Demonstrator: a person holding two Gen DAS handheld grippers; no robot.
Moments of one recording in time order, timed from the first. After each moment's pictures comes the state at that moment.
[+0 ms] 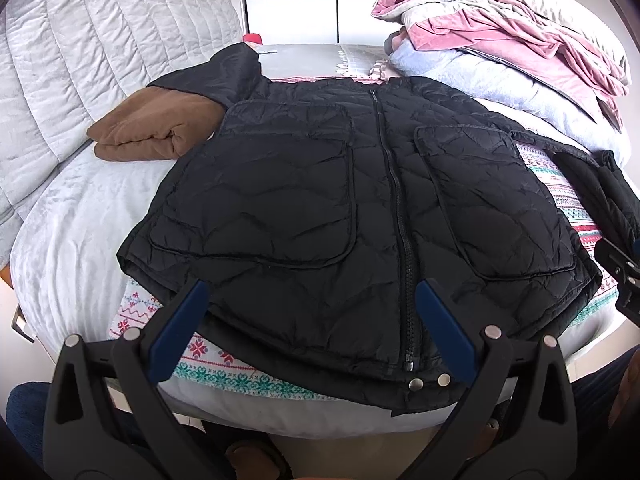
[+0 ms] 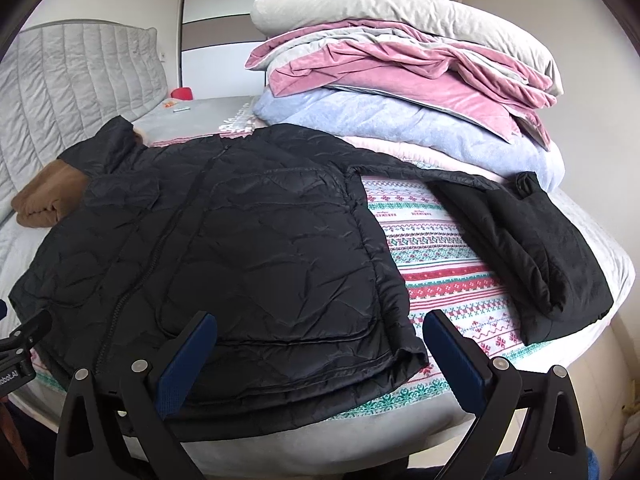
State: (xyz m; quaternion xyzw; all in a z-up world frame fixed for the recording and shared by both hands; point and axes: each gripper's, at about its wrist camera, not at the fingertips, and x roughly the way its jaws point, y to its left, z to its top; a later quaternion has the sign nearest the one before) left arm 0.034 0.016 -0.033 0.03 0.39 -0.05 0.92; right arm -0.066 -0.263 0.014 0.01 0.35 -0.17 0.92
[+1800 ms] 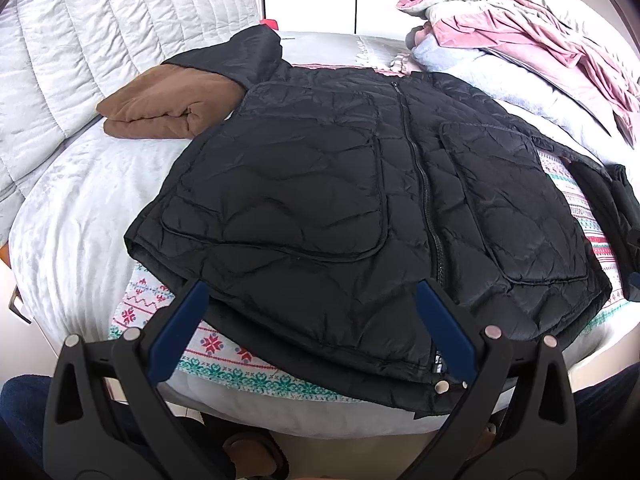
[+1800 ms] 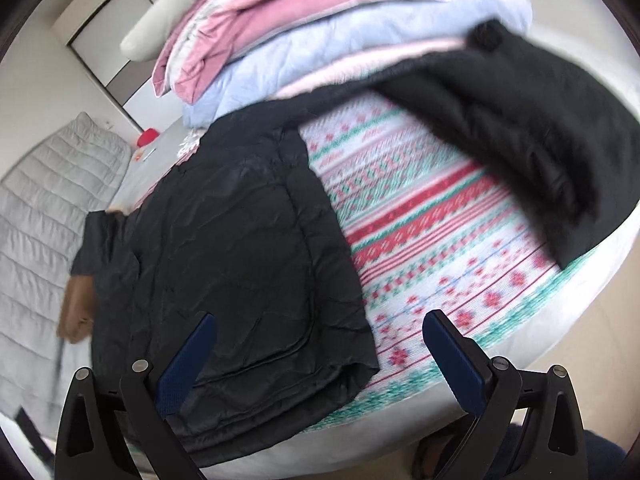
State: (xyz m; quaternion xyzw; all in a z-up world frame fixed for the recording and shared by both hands) left arm 0.046 0.035 -0.043 0.01 0.41 -0.03 0.91; right arm -0.061 -0.421 -0.014 0.31 0.41 -0.14 0.85
